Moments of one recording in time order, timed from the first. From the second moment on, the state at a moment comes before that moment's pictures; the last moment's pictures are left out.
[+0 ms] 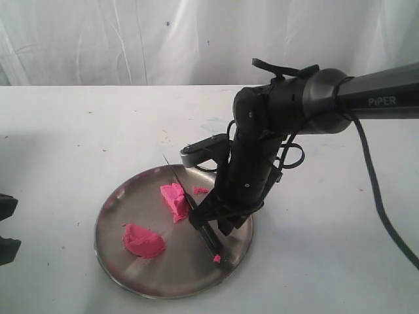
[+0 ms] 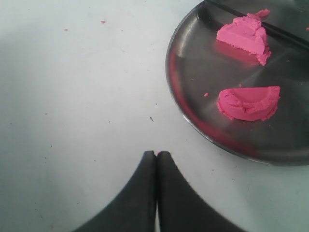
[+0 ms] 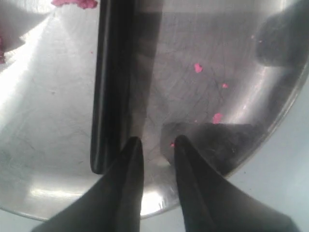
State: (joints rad) left arm -0.36 0.79 -0.48 0.20 0.52 -0.10; right arm 0.62 1.97 -1.30 0.17 0.86 -0.19
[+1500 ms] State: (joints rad) left arm -0.36 0.79 -0.48 0.23 0.61 0.00; right arm -0.10 0.34 -0.39 -0.26 -0.13 0.33
